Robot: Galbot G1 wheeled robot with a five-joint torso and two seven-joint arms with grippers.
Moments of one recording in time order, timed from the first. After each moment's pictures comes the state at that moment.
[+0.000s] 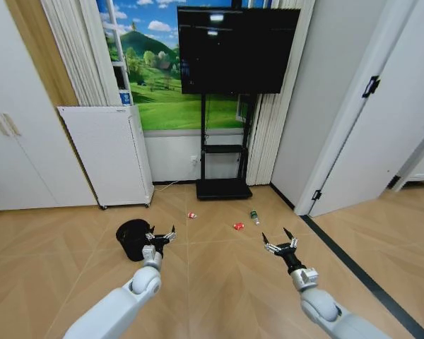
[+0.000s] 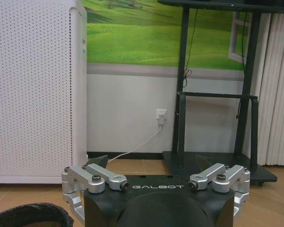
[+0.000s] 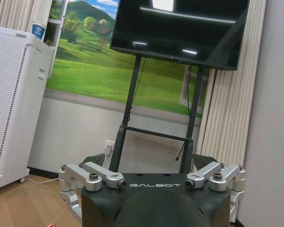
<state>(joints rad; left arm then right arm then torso) 0.82 -0.96 0.21 -1.57 -0.71 -0.17 -0.56 -1.17 0.71 0.09 1.59 0.51 0.50 0.31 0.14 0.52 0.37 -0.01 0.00</state>
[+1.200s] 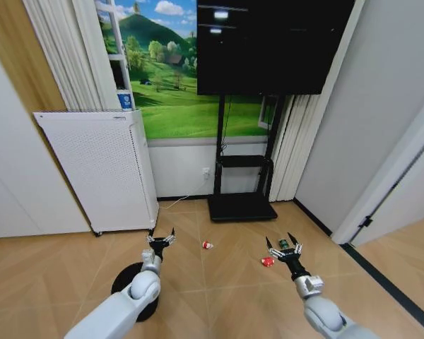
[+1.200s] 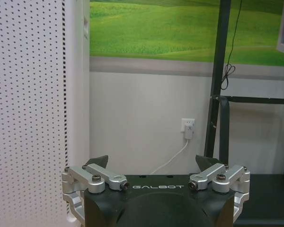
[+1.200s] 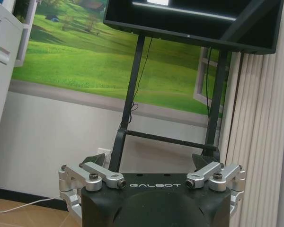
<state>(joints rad) 0.86 -0.96 0.20 -1.58 -0.69 -0.18 -0.56 -1.25 0.77 0.17 1.58 0.46 0.53 0.32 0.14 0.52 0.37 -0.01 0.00</state>
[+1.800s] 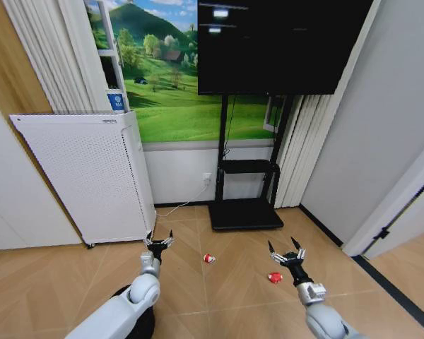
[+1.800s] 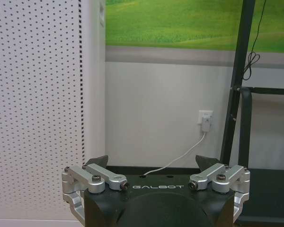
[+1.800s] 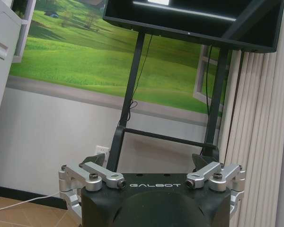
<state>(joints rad) 0.94 -0.91 0.17 -1.65 -0.72 -0.15 -0.64 -1.34 0.80 0.23 1.59 0.41 0.57 0.31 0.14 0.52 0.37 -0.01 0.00</state>
